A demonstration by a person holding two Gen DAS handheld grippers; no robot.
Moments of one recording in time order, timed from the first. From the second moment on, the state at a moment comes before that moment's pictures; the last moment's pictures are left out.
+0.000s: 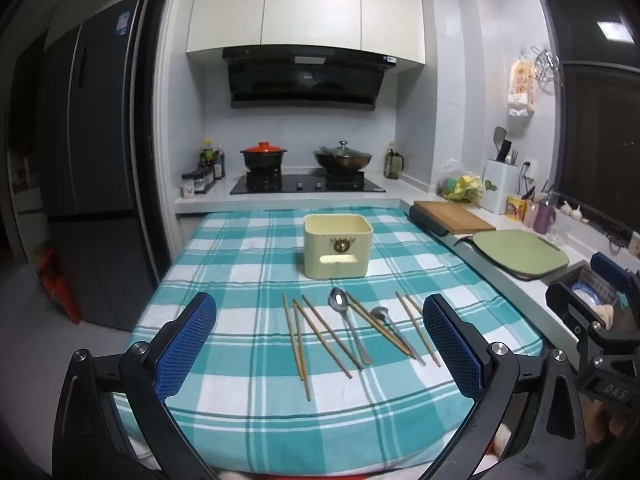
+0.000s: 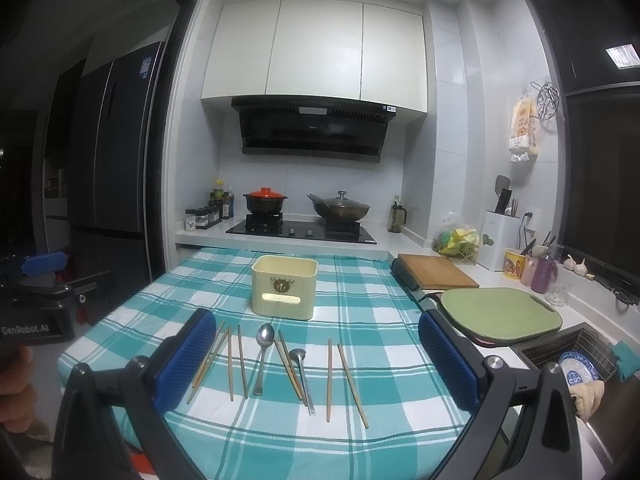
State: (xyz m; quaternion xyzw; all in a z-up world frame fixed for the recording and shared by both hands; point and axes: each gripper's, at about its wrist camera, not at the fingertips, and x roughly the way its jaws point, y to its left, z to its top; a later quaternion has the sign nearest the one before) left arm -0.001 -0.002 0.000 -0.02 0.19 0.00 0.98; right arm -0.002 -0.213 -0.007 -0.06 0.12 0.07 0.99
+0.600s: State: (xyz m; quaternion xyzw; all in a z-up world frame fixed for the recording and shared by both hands) left arm 0.005 -0.001 0.001 -0.02 0.19 0.00 0.98; right arm 0.003 -0.221 -0.004 -0.06 0.13 0.06 0.99
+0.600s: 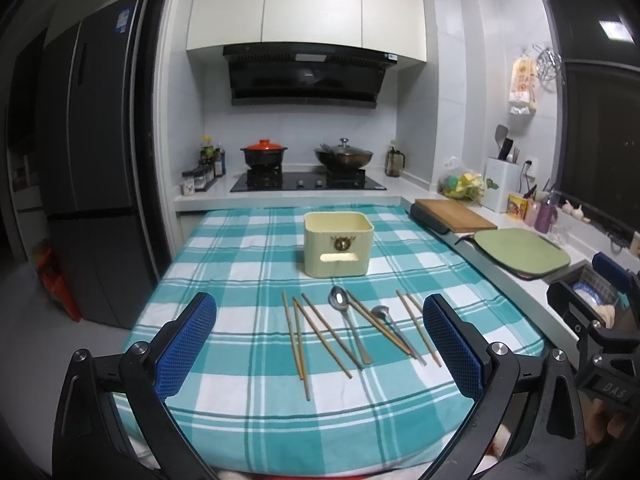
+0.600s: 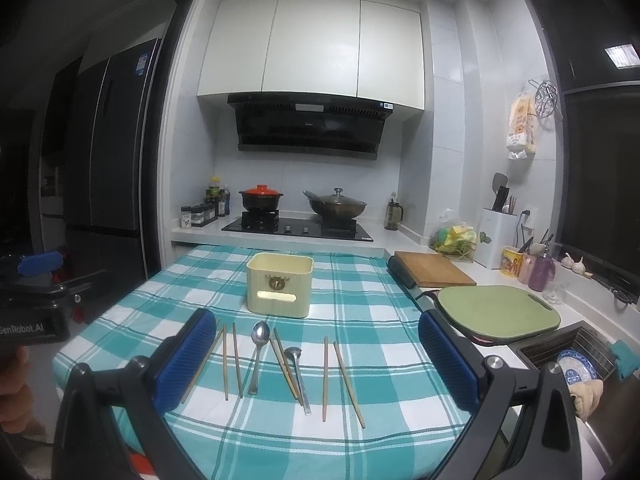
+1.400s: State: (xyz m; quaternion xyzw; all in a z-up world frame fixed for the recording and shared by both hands) left arm 0.006 0.000 -0.003 -0.03 0.19 0.00 0.98; right arm 0.007 -0.221 -0.010 -0.06 0.13 0.06 0.99
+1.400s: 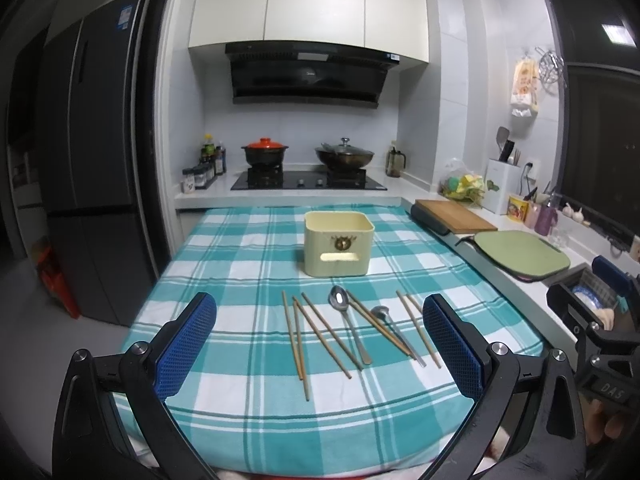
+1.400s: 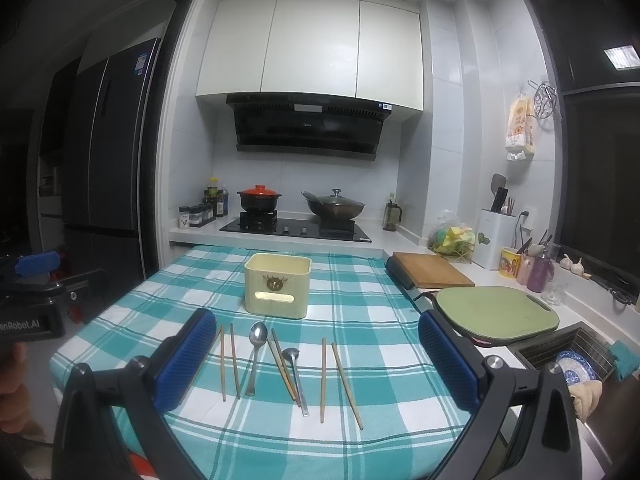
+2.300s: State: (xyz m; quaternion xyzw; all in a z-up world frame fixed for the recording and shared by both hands) left arm 0.048 0.018 -0.023 -0.06 0.25 0.00 0.97; right arm 0.022 -0.228 -0.017 -0.05 0.12 0.07 0.99
